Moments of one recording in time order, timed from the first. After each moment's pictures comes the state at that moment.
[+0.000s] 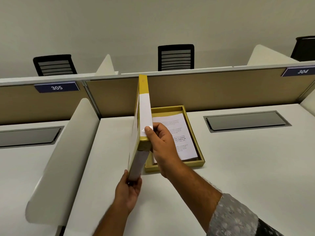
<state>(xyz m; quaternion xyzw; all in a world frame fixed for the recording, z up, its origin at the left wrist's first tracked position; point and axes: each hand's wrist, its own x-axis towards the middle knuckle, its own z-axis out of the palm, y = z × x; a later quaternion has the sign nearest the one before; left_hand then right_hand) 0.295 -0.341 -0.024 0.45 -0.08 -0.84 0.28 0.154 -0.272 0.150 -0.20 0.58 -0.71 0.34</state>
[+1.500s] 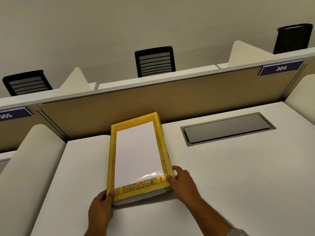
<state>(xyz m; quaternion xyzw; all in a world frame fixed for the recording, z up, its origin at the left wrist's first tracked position) 0.202 -0.358 -0.063 0.60 -0.64 -0.45 0.20 -0.040 -0.159 0.002 -0.20 0.85 -0.37 0.31</state>
